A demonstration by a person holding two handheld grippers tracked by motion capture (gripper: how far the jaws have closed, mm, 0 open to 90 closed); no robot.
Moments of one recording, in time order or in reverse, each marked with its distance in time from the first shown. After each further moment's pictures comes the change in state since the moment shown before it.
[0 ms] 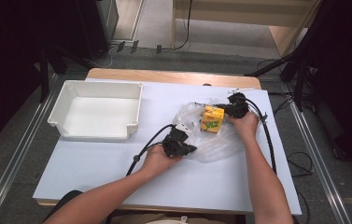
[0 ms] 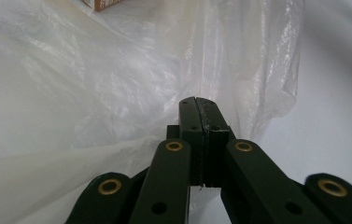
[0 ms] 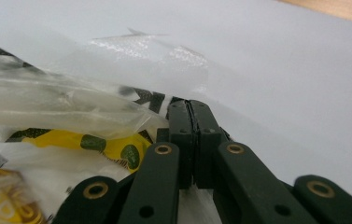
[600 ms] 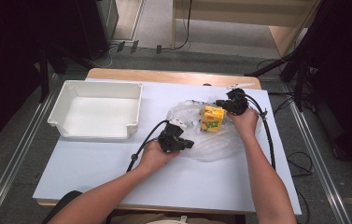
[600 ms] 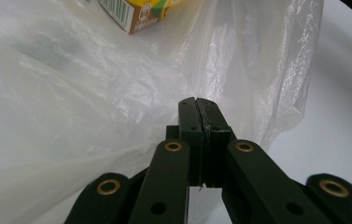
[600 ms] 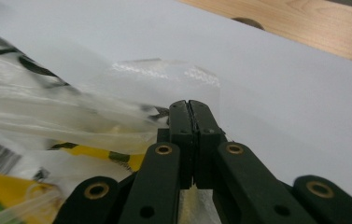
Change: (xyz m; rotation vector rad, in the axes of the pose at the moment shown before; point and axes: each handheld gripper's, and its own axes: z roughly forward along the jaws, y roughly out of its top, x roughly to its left) left arm 0.014 0.005 -0.012 -0.065 0.006 -0.036; right arm 0.013 0.017 -0.018 -0.021 0.006 -0.015
